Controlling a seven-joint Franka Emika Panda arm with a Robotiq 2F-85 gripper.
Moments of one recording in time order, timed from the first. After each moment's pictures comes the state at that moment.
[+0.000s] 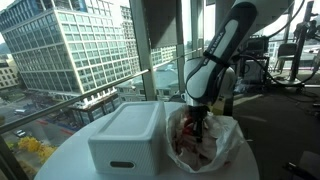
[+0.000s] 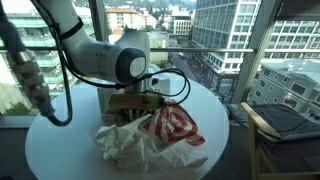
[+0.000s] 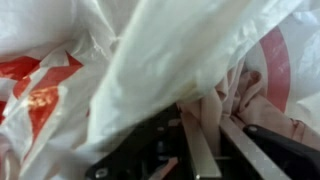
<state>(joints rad) -0.01 0.31 0.10 -2.35 -0.03 2.60 -0.38</state>
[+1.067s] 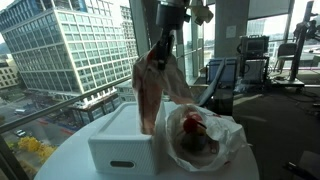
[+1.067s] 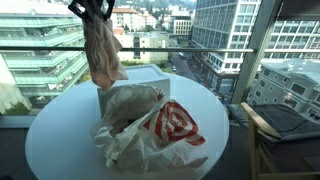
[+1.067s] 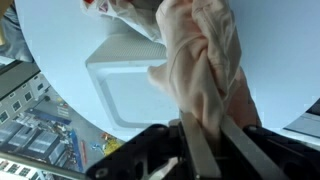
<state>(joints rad) 0.17 -0.30 0.18 -2.25 -0.06 2.34 -0.33</state>
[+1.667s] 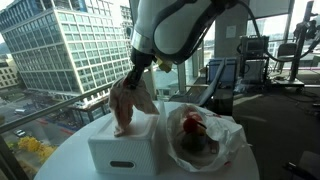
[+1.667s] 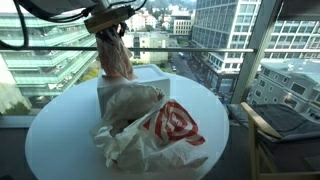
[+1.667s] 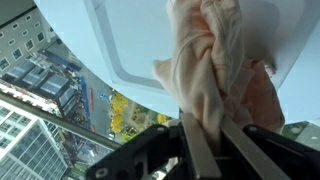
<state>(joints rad) 0.16 0.11 0.20 -2.11 -0.33 2.84 -0.23</state>
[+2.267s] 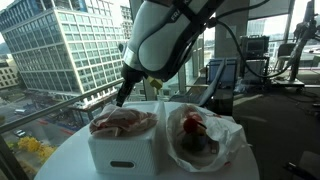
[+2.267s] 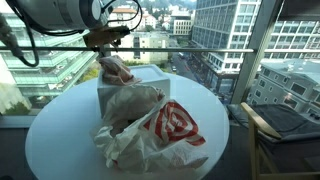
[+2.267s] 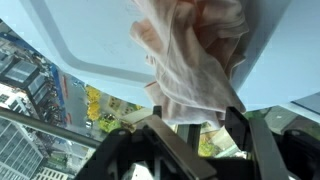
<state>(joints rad) 0.10 0.24 0.33 -2.08 -0.17 2.95 -0.38</state>
